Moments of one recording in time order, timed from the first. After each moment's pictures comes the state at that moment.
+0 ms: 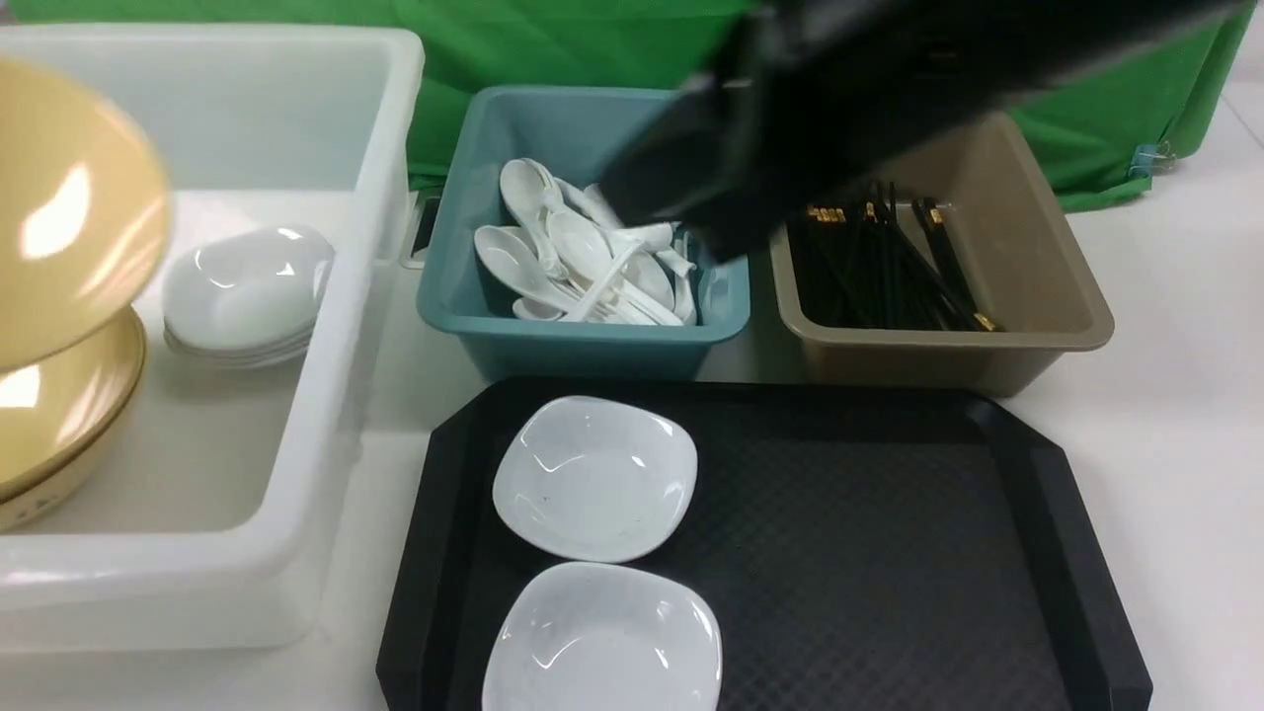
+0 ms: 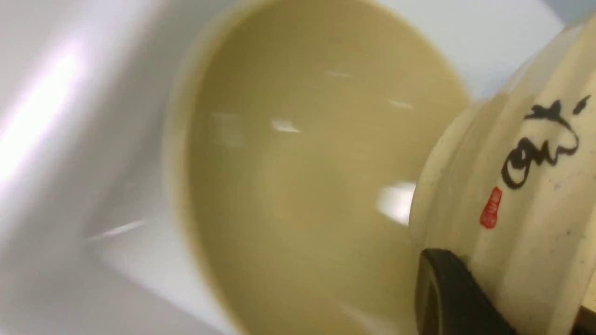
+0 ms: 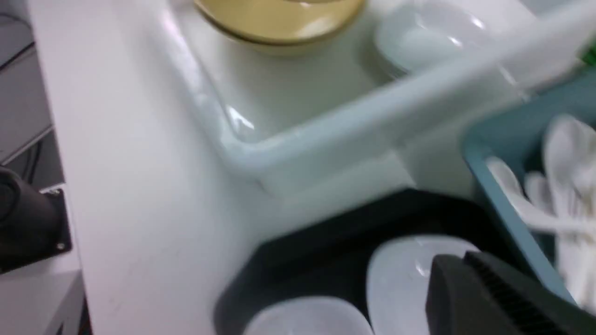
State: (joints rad) right arm 0.74 1.59 -1.75 0.48 0.99 -0.51; left arm 0.75 1.48 -1.38 -0.36 1.06 0.06
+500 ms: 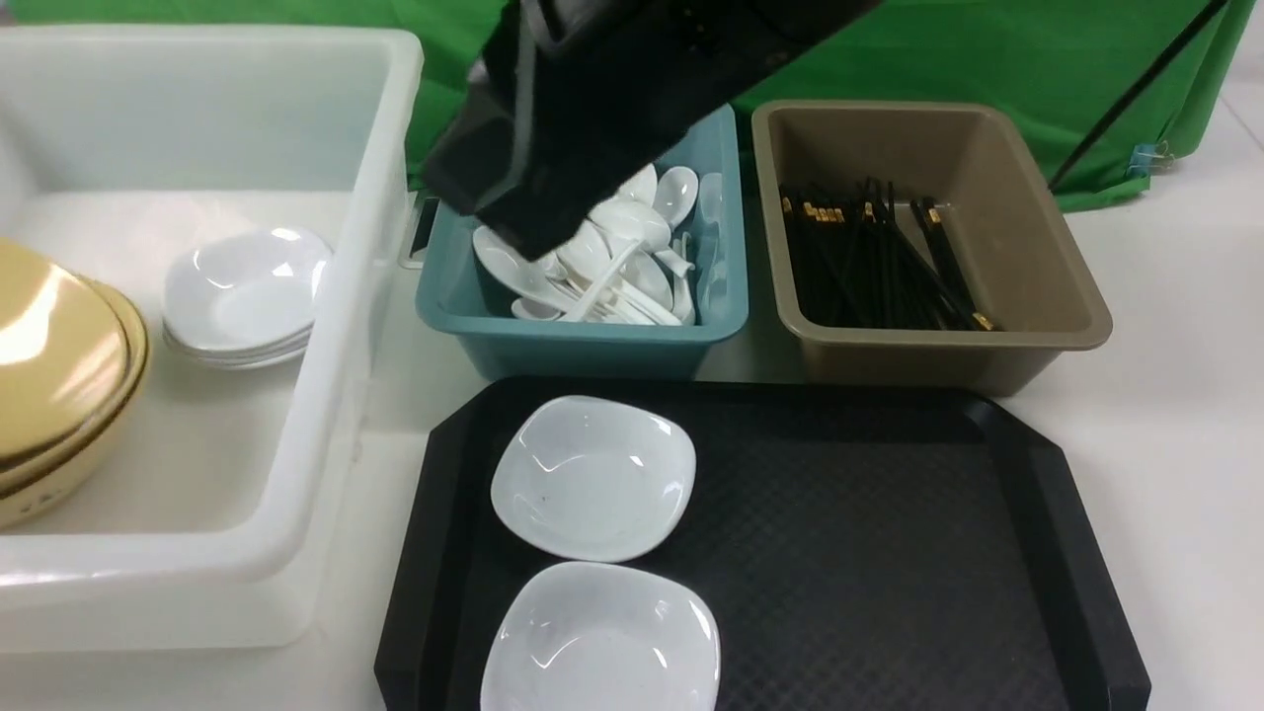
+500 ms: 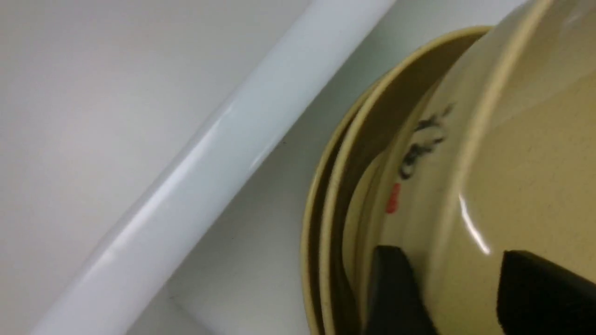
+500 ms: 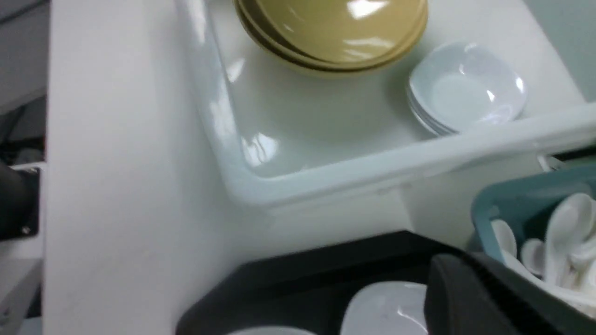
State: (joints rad) right arm 0.83 1.75 -2.00 0.28 1.10 -0.48; left arm 0.76 1.56 -1.33 -0.26 0.92 0.06
